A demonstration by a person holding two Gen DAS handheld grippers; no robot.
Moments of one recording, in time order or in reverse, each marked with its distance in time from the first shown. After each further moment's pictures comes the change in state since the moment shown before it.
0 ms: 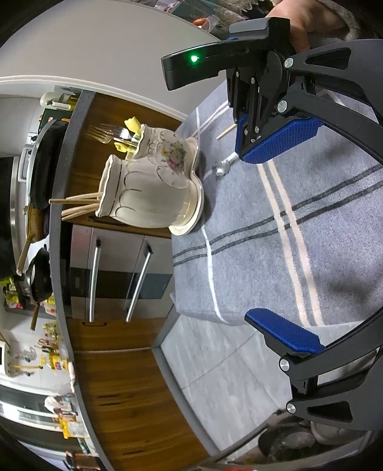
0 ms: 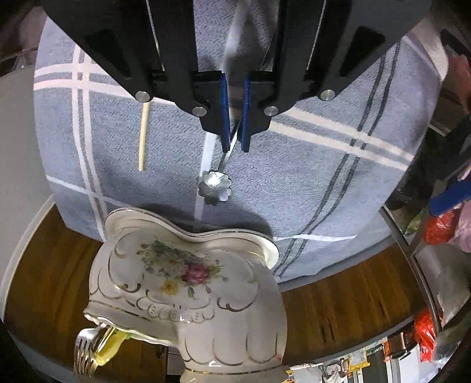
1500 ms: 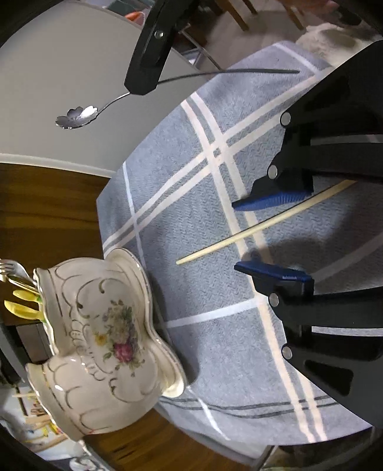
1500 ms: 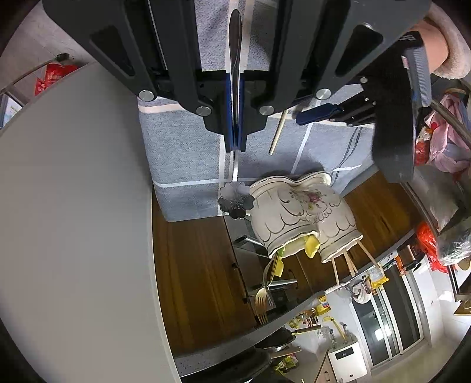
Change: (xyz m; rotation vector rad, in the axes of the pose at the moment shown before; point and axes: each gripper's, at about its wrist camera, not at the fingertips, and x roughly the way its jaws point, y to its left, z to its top) left arm 0.116 -0.185 -0.001 0.212 0.323 -0.014; right arm -0.116 -0.149 -0.044 0.242 -0.259 0.059
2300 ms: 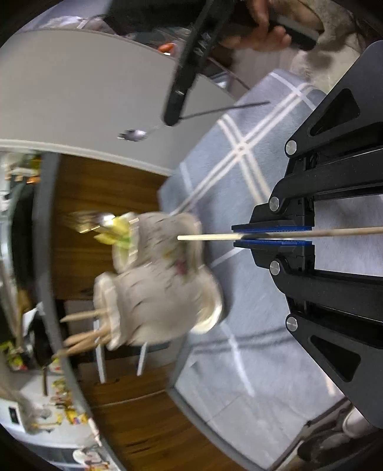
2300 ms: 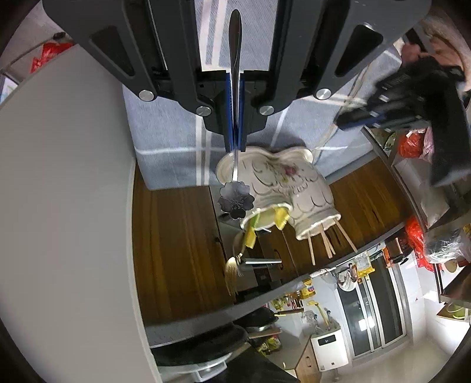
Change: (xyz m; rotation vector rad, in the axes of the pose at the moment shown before) left arm -0.100 0.087 -0.016 -0.031 -0.283 -0.102; right arm -0.007 0.032 0.018 -0.056 -0.128 0.031
